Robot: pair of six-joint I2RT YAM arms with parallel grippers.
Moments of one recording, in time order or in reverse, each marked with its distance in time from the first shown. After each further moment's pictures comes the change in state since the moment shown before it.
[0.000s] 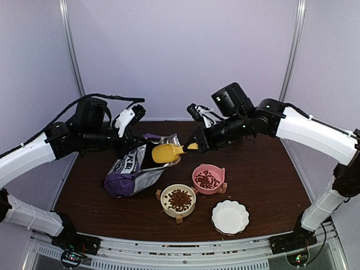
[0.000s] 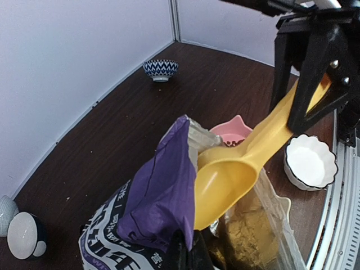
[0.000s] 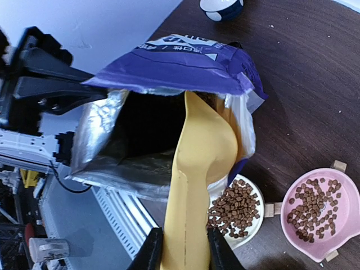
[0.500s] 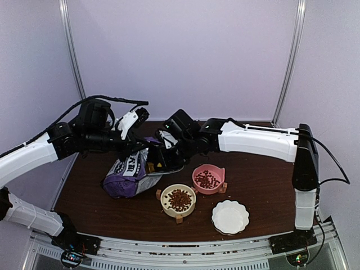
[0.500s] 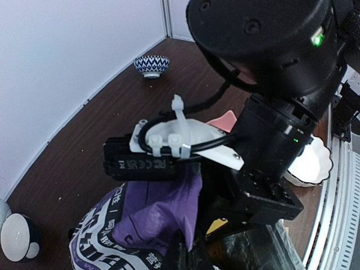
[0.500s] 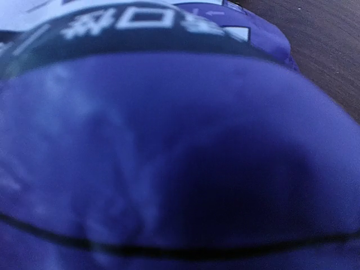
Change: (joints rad) left arm -0.017 0.021 0.000 -0.003 0.021 -0.001; right arm 0.131 0.471 0.246 0.078 0.132 0.108
